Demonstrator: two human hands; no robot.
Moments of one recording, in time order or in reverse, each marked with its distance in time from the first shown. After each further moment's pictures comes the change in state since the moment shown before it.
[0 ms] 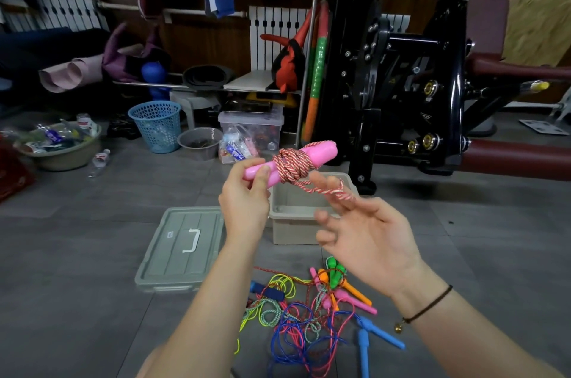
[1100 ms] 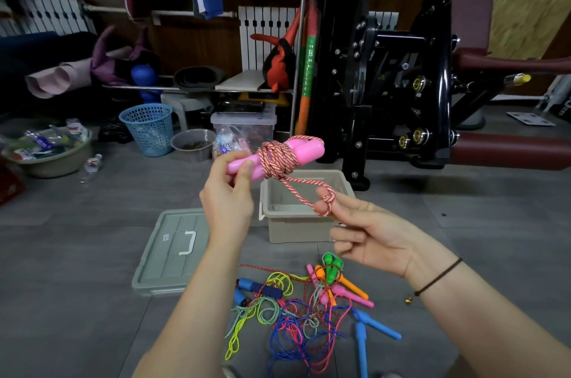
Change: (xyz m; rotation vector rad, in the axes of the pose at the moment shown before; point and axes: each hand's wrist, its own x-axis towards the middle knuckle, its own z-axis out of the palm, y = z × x) left_hand 0.002 0.002 -0.014 -0.032 0.010 0.139; right_hand -0.007 -0.020 -0.018 -0.318 0.099 0.249
